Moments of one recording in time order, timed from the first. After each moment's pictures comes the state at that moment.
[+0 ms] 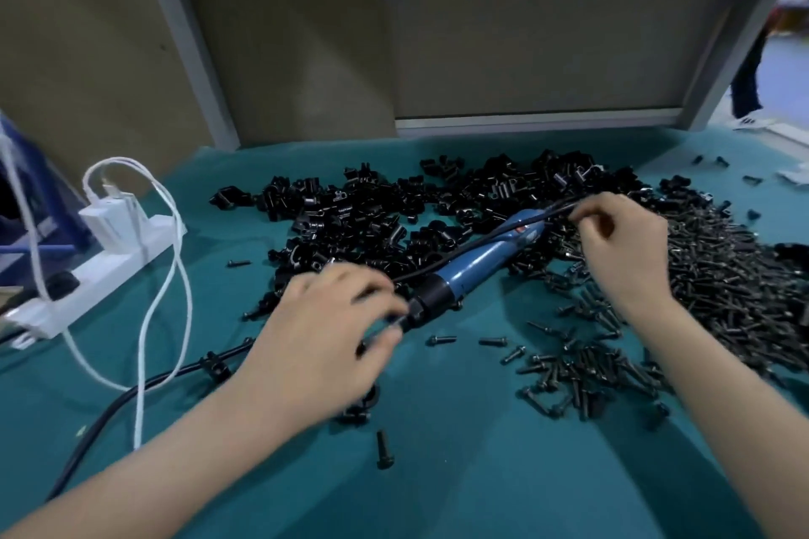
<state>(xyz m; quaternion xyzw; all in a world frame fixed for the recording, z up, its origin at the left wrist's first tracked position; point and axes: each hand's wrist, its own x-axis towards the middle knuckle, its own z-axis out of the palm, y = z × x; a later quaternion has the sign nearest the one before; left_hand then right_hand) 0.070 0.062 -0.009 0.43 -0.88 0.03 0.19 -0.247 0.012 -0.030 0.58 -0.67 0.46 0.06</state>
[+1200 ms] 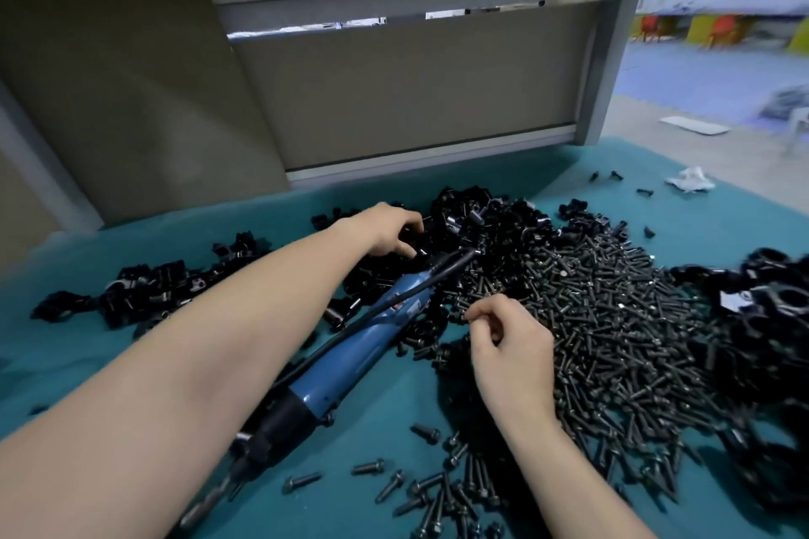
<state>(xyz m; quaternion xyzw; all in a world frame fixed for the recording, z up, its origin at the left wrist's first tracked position) -0.174 -0.217 -0.011 0.41 -0.91 -0.08 -0.05 -0.256 0.013 -0.079 0.46 -0.70 0.54 -0.07</state>
